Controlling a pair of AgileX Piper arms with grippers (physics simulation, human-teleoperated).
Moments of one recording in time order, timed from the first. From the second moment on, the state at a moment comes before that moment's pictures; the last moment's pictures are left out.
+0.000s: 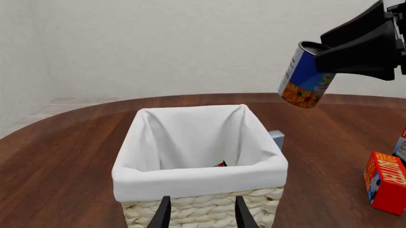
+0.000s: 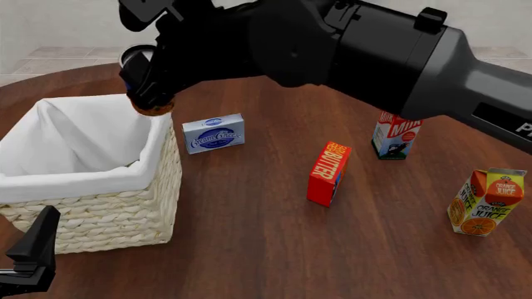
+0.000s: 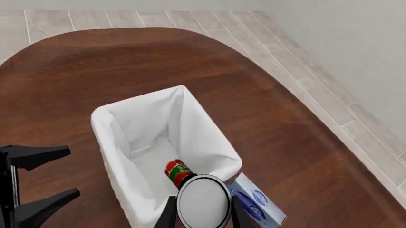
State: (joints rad) left arm 0.00 0.01 0.00 0.00 0.00; right arm 0.96 1.74 -1.76 0.46 -0.30
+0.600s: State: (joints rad) left arm 0.00 0.01 0.00 0.00 0.00; right arm 1.01 1.78 -1.79 0.46 -0.30
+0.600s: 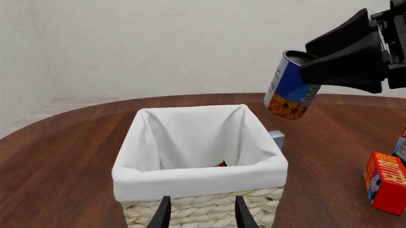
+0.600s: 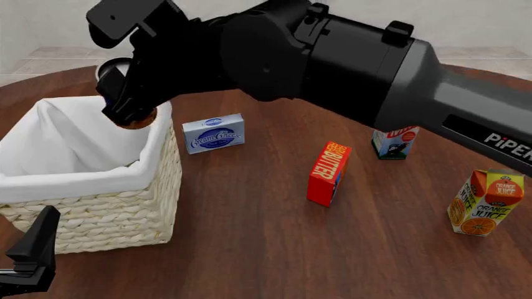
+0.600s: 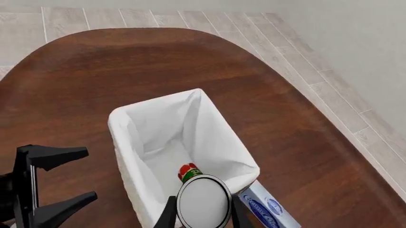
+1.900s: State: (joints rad) left arm 0.00 0.01 0.00 0.00 0.00; right arm 1.06 1.86 -1.81 0.39 -0.28
